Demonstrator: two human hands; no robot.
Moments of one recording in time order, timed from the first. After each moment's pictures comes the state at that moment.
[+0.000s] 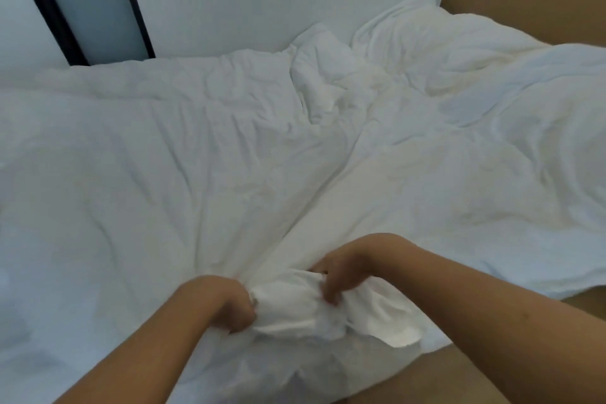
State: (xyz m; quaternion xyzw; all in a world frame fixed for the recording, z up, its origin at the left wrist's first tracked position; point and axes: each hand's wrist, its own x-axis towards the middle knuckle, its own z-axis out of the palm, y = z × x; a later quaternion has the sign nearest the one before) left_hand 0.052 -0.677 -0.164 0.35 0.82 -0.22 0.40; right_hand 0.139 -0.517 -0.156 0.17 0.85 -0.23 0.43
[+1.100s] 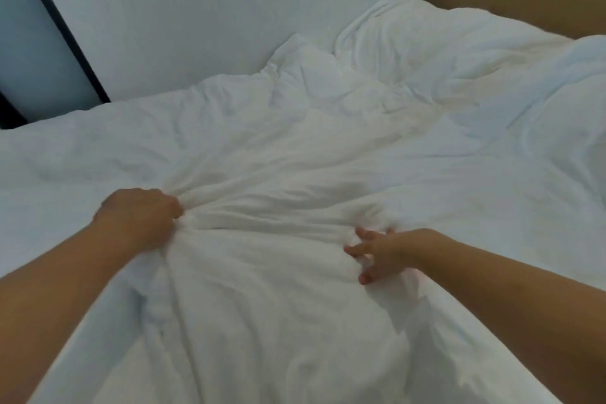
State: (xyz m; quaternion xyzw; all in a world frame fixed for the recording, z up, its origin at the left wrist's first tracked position) left_hand -0.271 -0.587 -0.098 0.41 0.87 -0.28 0.00; right_hand -0.002 -0.346 -0.198 0.28 0.89 -0.07 0.36
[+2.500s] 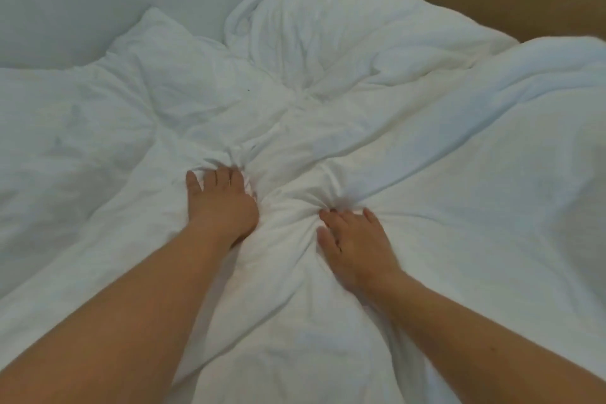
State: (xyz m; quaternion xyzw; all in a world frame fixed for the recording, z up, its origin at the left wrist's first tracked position) left_hand -0.206 -0.105 -0.261 0.47 0.88 -0.03 -0.01; right_hand 0.016 -0.053 -0.282 0.41 0.91 -0.03 -0.07
